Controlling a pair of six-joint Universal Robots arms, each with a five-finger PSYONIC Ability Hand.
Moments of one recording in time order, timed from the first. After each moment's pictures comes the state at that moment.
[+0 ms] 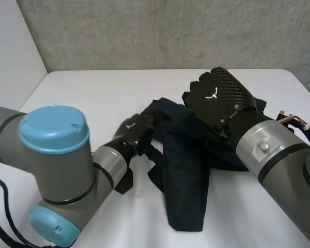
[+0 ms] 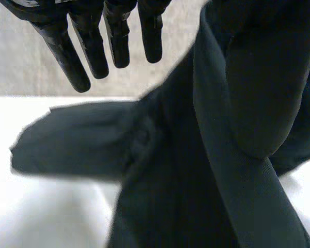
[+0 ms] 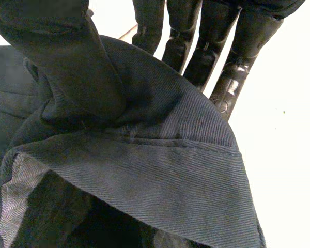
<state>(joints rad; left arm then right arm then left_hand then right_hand) 4.02 -1.99 -1.51 3.23 -1.54 2.77 2.19 -1.50 1.56 0.04 1.48 2.38 0.32 0.33 0.33 0.33 0.15 0.96 1.17 1.16 1.18 0.96</state>
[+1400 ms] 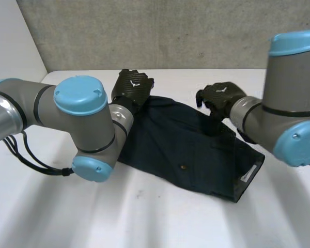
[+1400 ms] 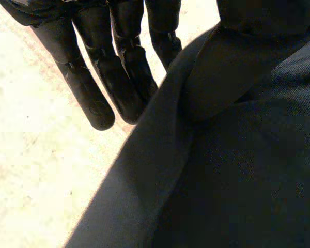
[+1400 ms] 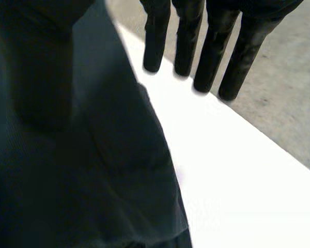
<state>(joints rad) 4.07 -2.26 -1.09 3.35 -1.66 3.60 2.04 -1.00 1.02 0.36 1.48 2.82 1.13 1.20 1.19 1.20 0.98 0.52 0.60 0.60 0.60 0.43</state>
